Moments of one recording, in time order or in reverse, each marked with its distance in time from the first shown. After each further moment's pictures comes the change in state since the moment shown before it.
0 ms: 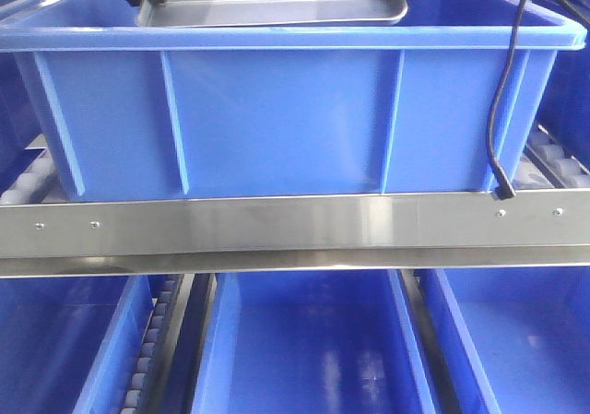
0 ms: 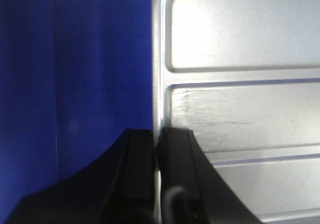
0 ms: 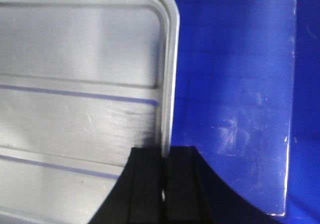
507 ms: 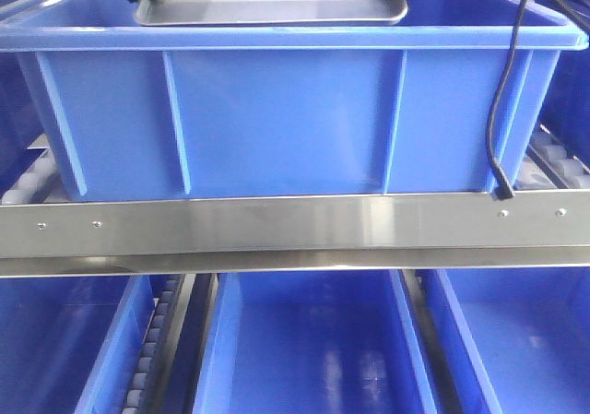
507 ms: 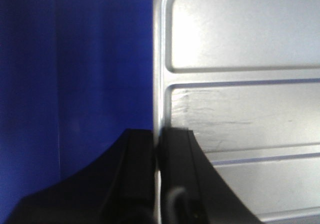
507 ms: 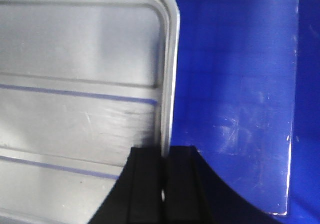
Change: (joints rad) left arm -0.002 -0.006 0.002 0.000 0.000 0.000; right arm 0.000 -0.002 0.006 0.000 0.001 0.004
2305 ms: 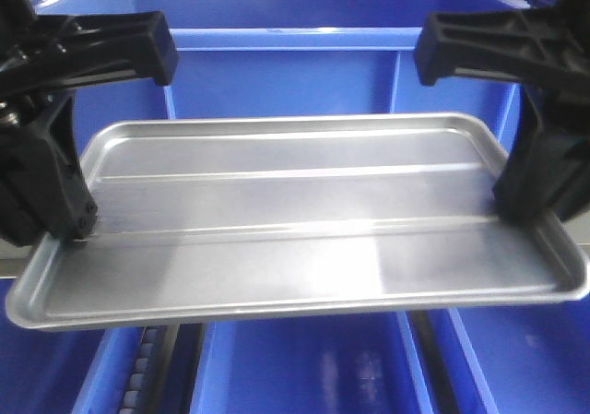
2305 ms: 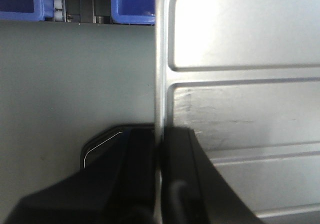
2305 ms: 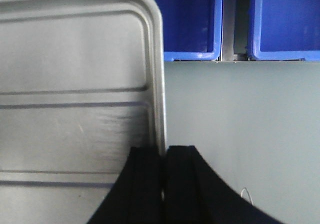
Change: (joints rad) left arm -0.517 -0.565 0.949 0.194 -0.057 -0.699; right arm 0.467 -0.641 1.000 -0.367 -0.077 0.749
